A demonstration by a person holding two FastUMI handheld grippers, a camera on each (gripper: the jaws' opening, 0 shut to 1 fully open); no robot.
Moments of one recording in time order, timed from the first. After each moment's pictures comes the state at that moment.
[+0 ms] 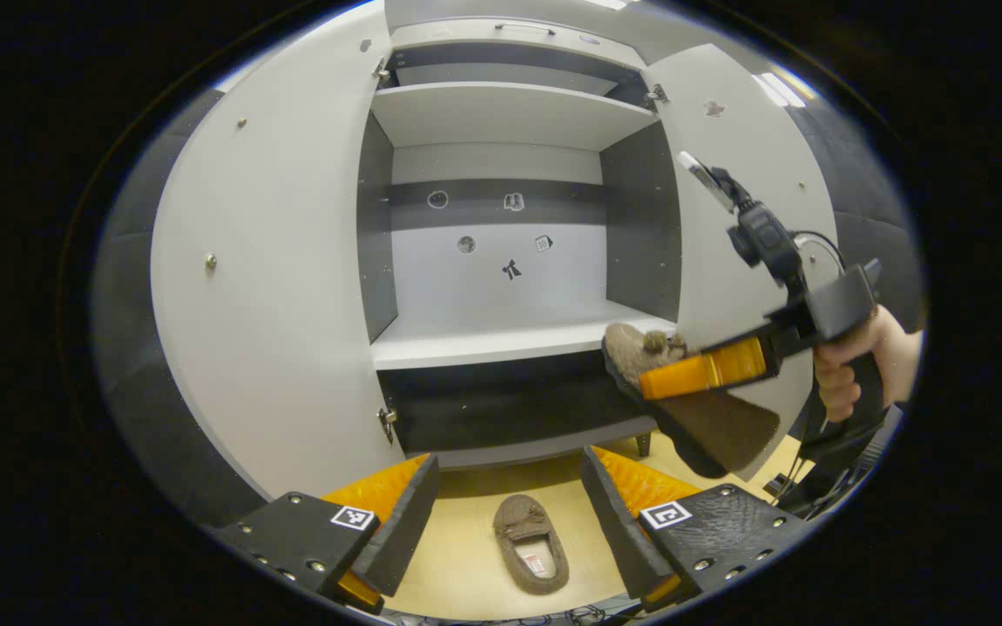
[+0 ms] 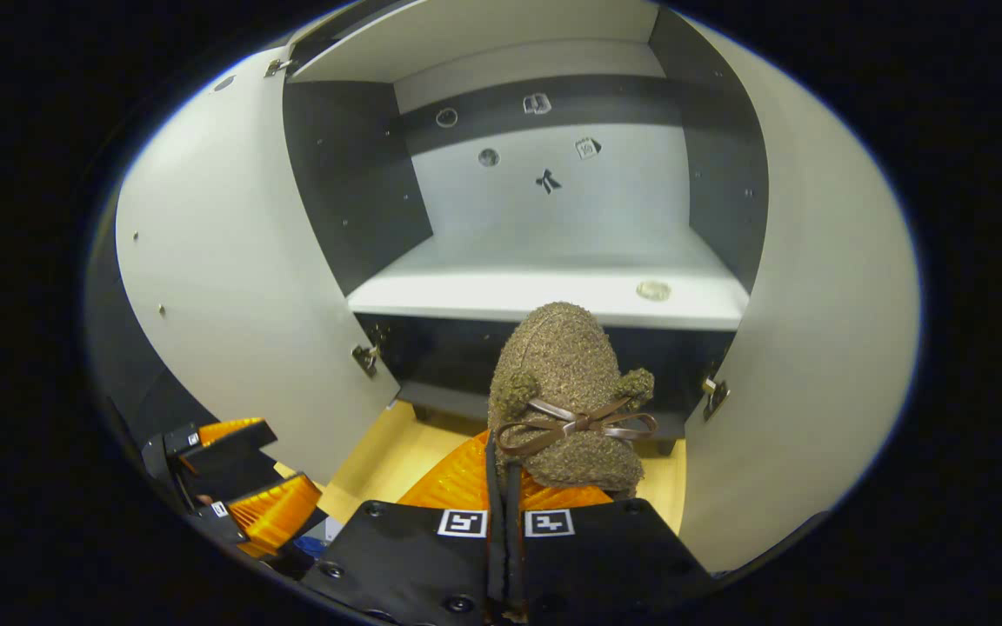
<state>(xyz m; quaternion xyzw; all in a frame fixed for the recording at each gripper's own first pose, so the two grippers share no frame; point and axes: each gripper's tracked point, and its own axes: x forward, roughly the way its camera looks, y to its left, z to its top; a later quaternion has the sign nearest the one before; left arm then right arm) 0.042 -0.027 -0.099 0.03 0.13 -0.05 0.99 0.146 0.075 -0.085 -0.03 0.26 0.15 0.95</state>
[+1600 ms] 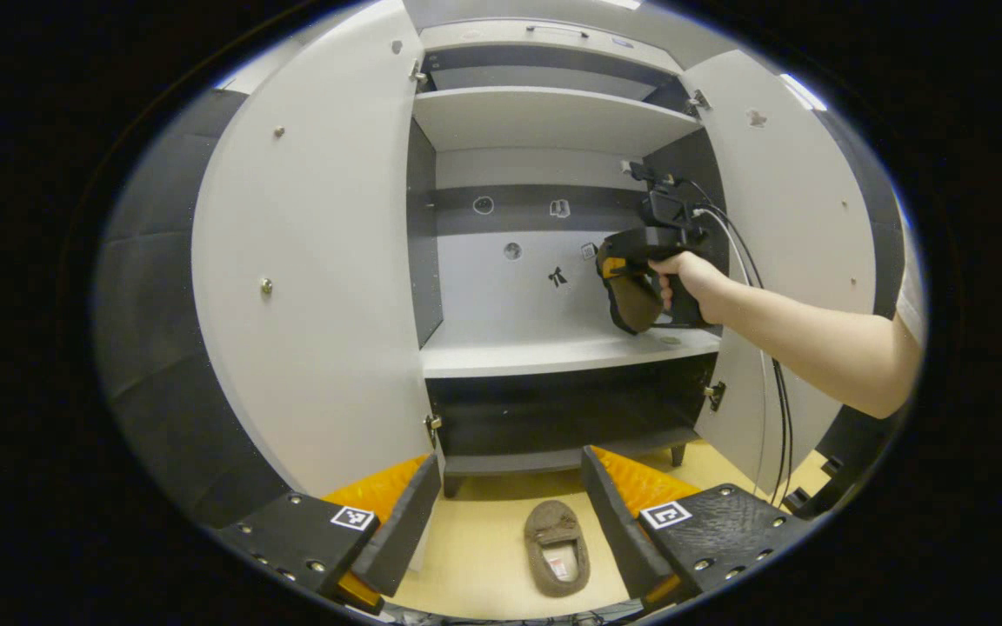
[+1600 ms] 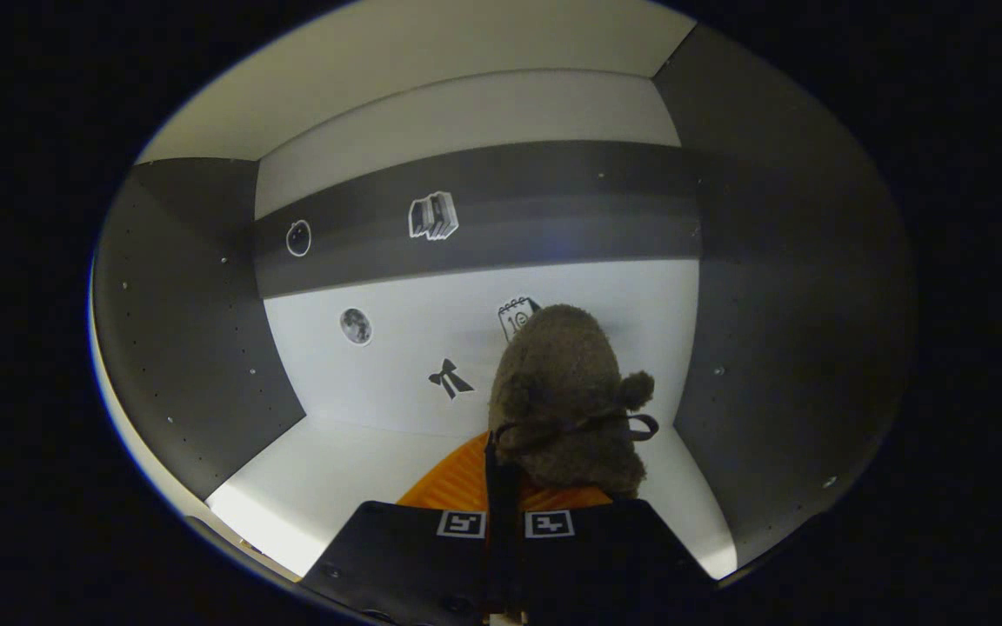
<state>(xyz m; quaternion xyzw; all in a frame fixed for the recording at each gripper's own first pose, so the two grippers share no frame) 0.049 0.010 -0.087 0.02 0.14 0.03 0.99 0.437 0.058 0.019 -0.01 0.09 0.05 0.99</state>
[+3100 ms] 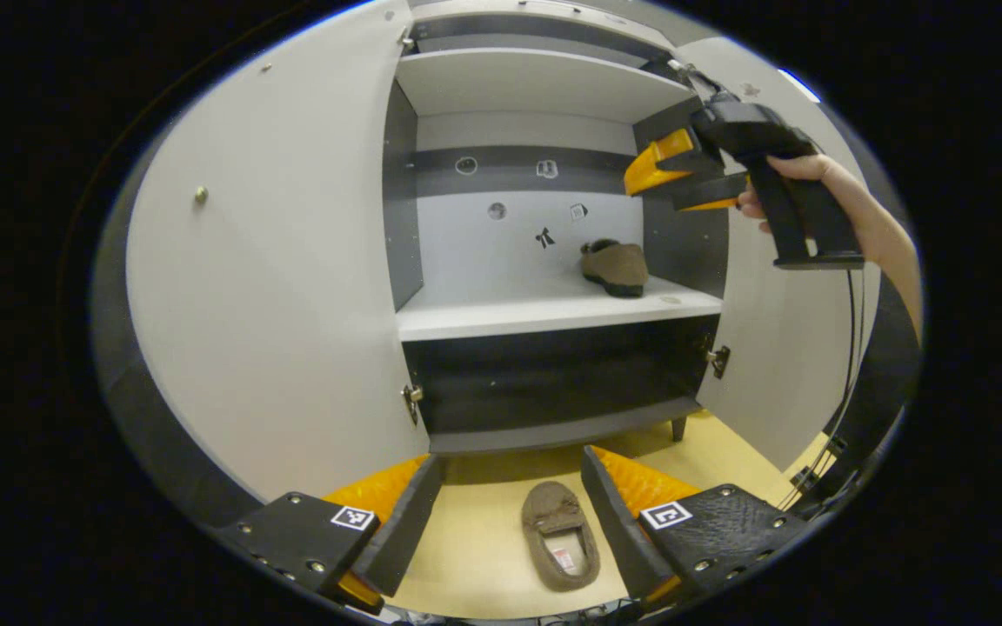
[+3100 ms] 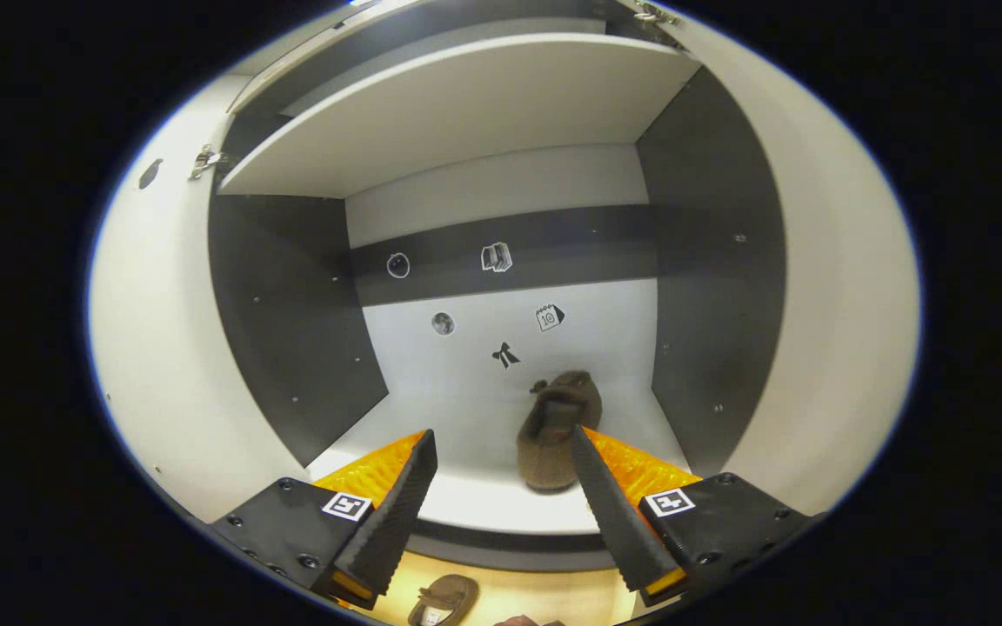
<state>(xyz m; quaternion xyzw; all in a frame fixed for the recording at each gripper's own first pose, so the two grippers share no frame) 0.068 0.006 -0.161 0.02 0.20 -0.03 0.98 0.234 0.072 0.045 0.00 0.11 0.08 0.99</state>
